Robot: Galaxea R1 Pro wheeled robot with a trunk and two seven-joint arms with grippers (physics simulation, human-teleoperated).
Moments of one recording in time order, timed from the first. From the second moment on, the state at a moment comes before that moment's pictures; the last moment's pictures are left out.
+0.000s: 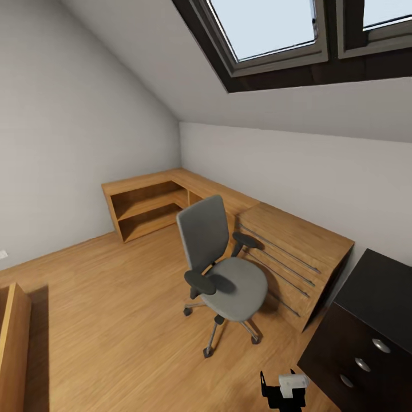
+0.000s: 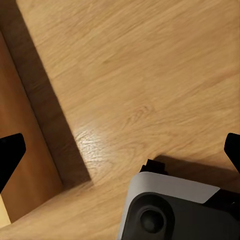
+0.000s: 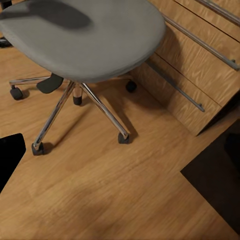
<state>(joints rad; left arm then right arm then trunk) -0.19 0.05 -0.93 -0.28 0.98 -0.26 0.47 -0.44 0.03 1.02 0.00 -0.83 -0.75 -0.23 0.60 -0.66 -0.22</state>
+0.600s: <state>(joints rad) -0.19 0.04 -0.94 -0.28 0.98 -0.26 0.47 -0.44 0.03 1.03 0.00 -0.82 -0.75 -0.23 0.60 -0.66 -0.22</state>
